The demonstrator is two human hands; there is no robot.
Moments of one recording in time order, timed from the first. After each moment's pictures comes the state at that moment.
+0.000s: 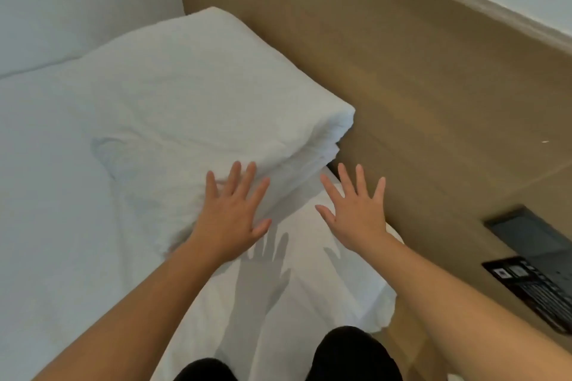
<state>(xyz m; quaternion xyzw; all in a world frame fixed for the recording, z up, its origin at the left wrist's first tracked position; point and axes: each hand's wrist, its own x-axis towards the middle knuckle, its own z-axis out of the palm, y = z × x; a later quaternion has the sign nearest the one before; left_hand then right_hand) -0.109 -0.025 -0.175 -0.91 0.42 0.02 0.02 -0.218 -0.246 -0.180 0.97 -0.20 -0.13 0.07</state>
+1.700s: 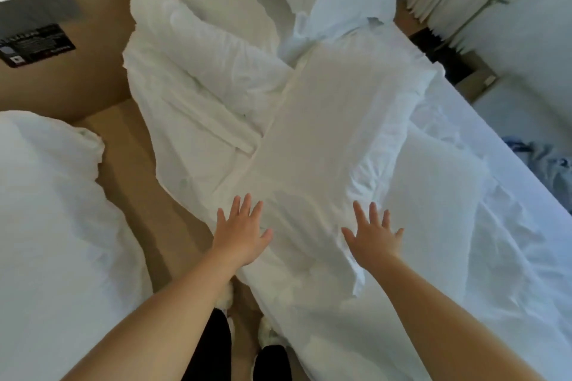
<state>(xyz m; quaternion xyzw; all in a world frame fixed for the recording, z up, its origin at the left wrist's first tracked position) -0.795 0.244 -0.020 -0.43 0.82 0.29 0.24 -1.023 0.369 0.002 0.39 -0.85 -0.24 -0.27</state>
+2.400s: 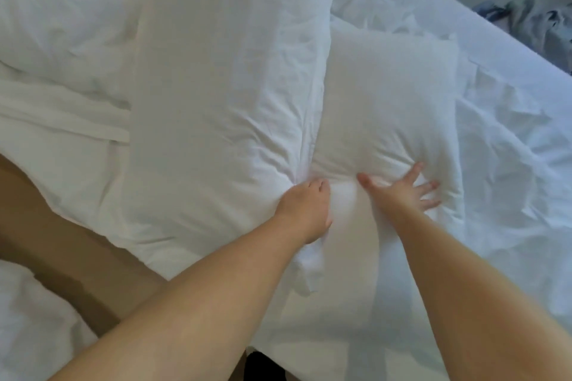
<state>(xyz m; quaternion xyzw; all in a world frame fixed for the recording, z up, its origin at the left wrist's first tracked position) -1.074 0.364 -0.149 -0.16 0.93 0.24 0.21 -1.213 0.475 -0.163 -0.12 -0.94 0.08 -0.30</state>
